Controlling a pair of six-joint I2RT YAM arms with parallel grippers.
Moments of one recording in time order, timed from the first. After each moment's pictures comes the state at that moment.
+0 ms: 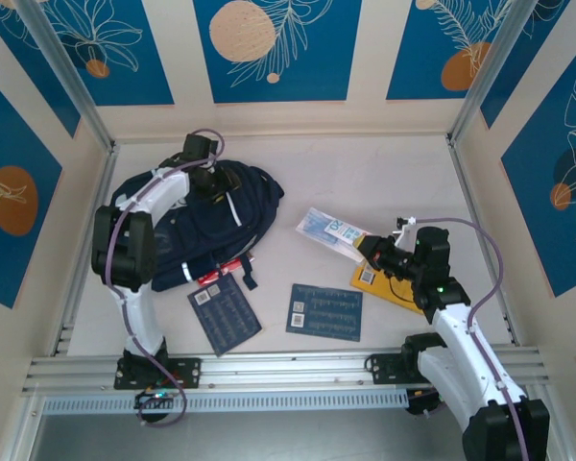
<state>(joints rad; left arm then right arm) -0.22 1.97 1.56 -0.60 0.26 -0.70 0.10 0.73 0.42 -0.15 -0.67 1.00</state>
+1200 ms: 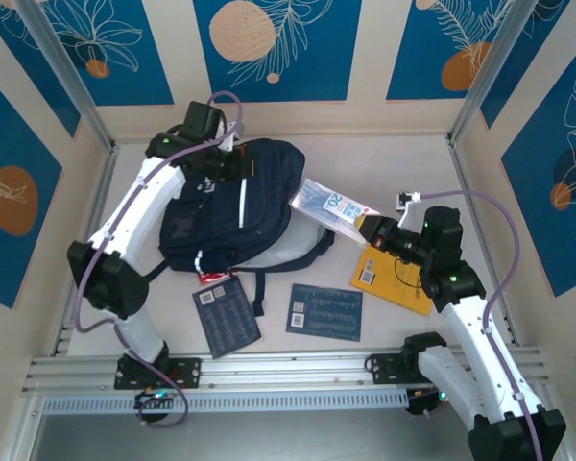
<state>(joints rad) -0.39 1.73 1.86 -0.99 0.35 -0.36 0.17 0.74 0.70 -0.32 -0.59 0.78</state>
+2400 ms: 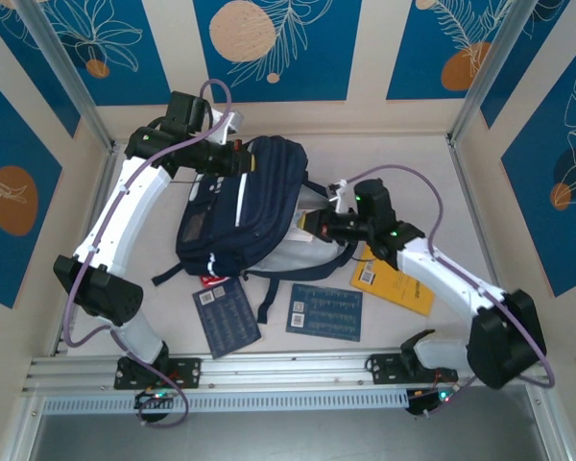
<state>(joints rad) -0.37 1.69 1.95 -1.07 0.55 -0.31 0.50 1.29 0.87 -0.11 -0.64 0.90</state>
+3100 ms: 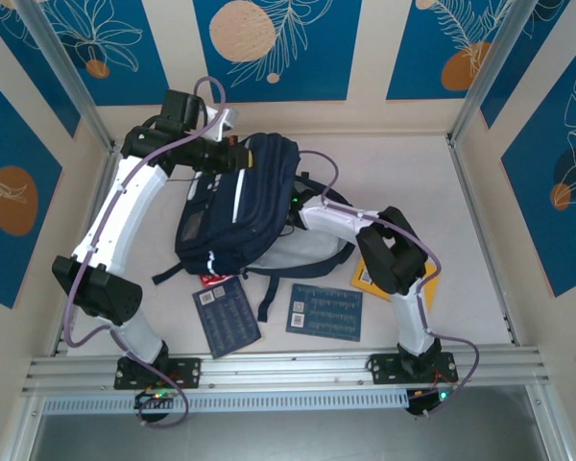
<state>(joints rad) -0.34 1.69 1.95 -1.04 0.59 -0.34 0.74 2.09 1.57 -0.19 -0.48 0.97</state>
